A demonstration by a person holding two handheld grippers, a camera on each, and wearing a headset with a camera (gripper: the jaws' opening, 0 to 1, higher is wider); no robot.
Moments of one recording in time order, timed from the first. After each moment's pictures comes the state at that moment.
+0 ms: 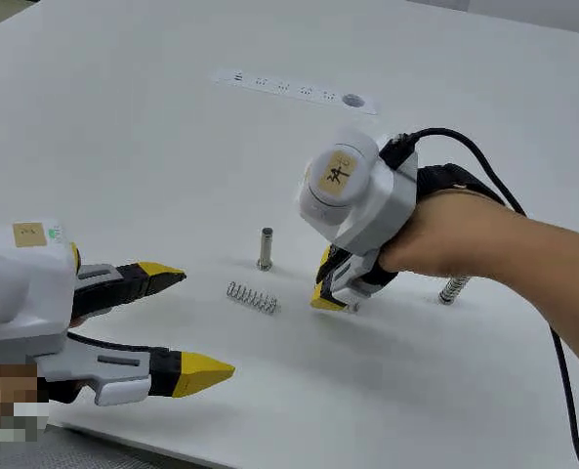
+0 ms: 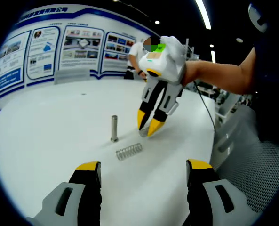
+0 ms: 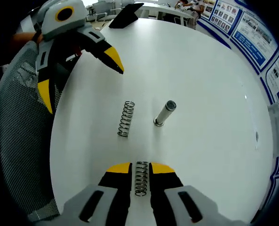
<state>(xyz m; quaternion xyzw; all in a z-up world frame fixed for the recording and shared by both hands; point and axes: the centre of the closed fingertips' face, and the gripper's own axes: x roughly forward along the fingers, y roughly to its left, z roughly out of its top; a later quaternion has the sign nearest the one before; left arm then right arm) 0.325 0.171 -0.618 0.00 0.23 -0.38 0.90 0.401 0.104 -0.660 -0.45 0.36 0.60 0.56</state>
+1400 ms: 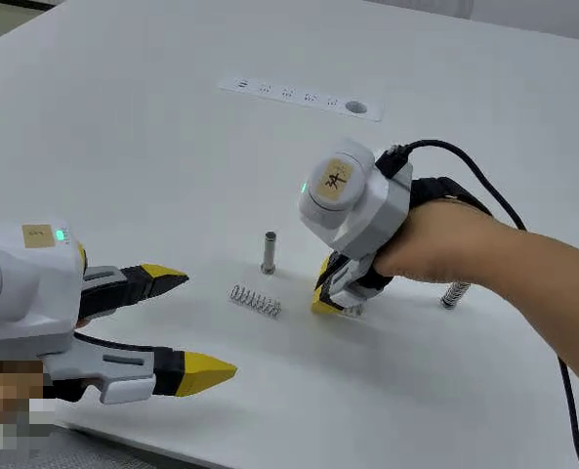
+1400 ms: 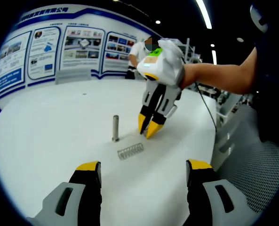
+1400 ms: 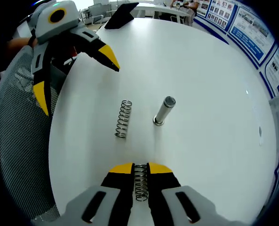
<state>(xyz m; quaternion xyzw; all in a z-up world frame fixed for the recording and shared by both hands) 0.326 0.172 -0.618 0.00 0.23 -0.38 0.90 0.401 0.105 -0.666 -0.43 0.37 0.60 0.57</state>
